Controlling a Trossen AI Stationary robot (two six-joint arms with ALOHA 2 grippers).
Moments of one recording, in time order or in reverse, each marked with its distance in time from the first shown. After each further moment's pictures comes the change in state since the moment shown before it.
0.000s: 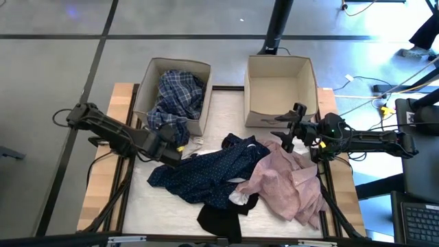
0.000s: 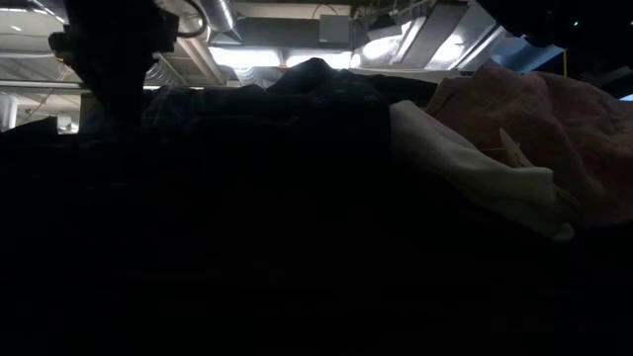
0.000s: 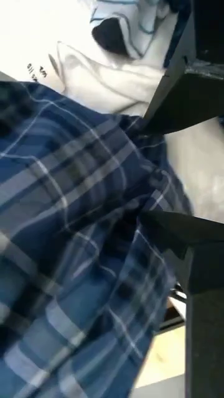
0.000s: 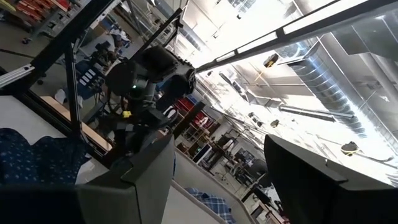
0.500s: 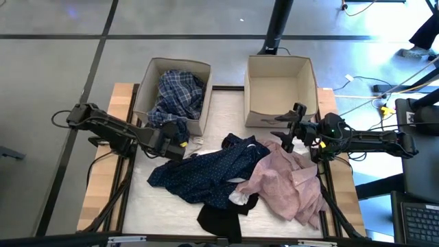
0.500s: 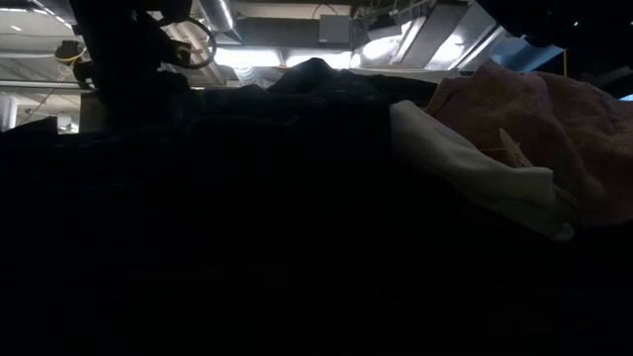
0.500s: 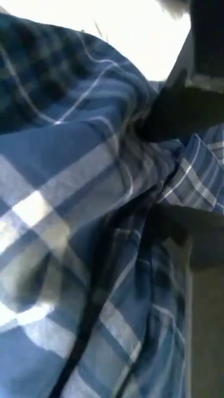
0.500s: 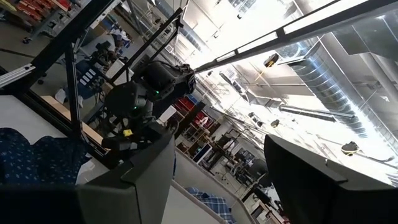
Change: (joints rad) left arm 0.081 0.000 -0.135 0.179 -0.155 0.127; right arm 0.000 0.000 0.000 -0.003 0.000 -0.001
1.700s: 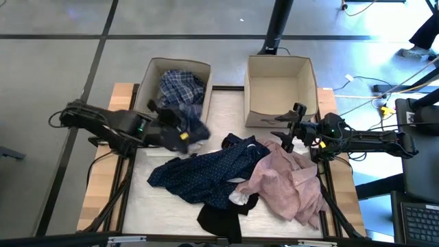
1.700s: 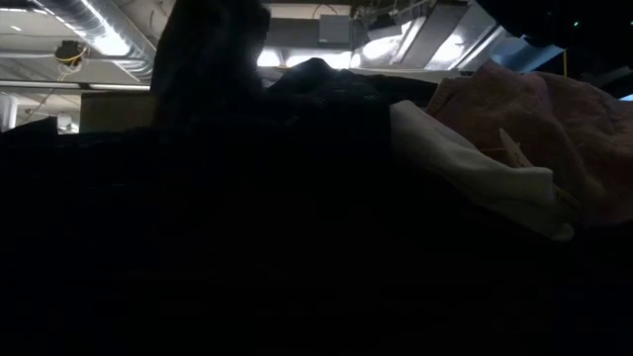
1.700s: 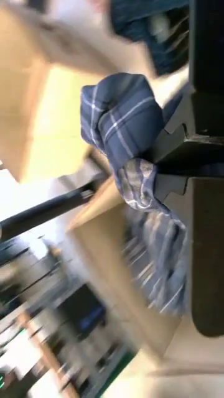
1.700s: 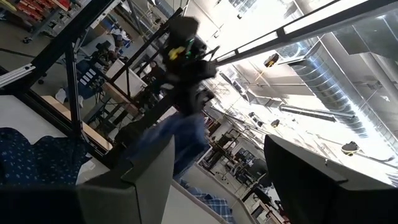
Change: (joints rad) left arm -0.024 -0.138 0.415 0.183 -0.397 0.662; right arm 0.000 0.000 0.000 0.000 0.000 0.000
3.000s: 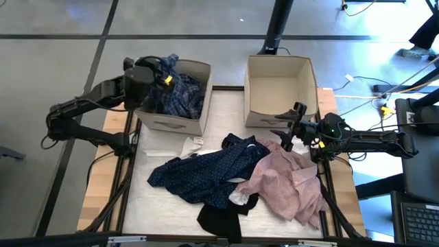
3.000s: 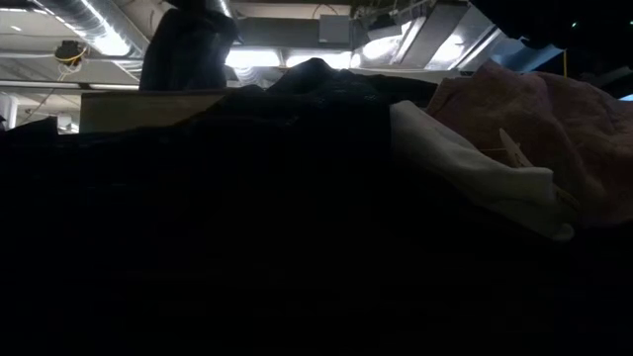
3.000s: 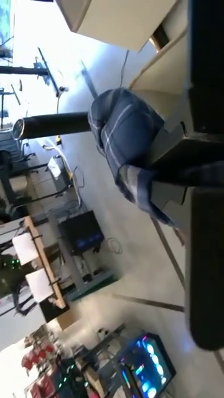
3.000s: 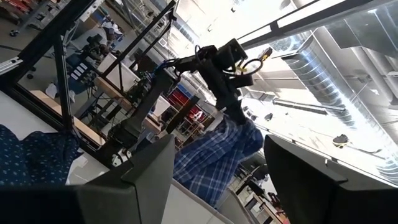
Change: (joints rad) left arm 0.555 -0.187 -0.041 0.351 0.085 0.443; right arm 0.000 0.000 0.000 -0.003 0.039 -0.005
